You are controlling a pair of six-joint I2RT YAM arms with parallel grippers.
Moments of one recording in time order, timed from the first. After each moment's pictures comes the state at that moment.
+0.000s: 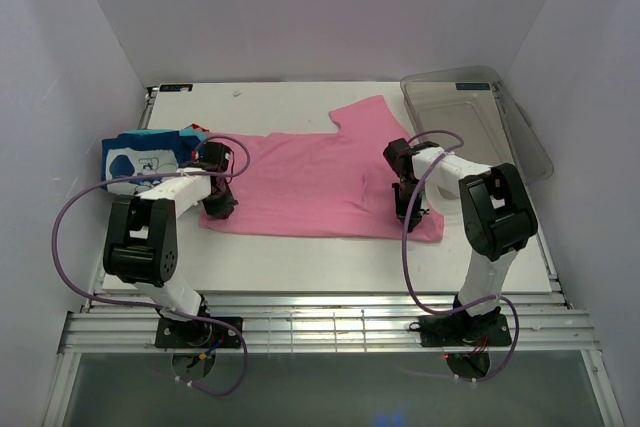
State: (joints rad) left arm -0.14 1.65 0.95 -0.58 -0.21 -0.51; right arm 0.41 1.85 1.19 -0.95 0.11 0.41
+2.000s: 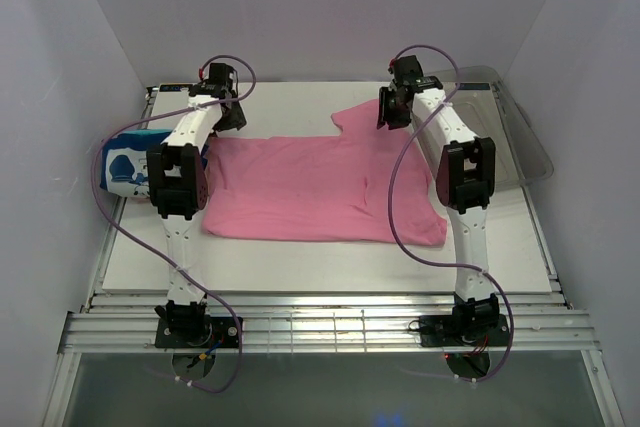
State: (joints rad) left arm -0.09 2.29 2.05 -0.76 -0.28 -0.39; right arm 0.26 2.38 2.22 -0.81 -0.08 0.23
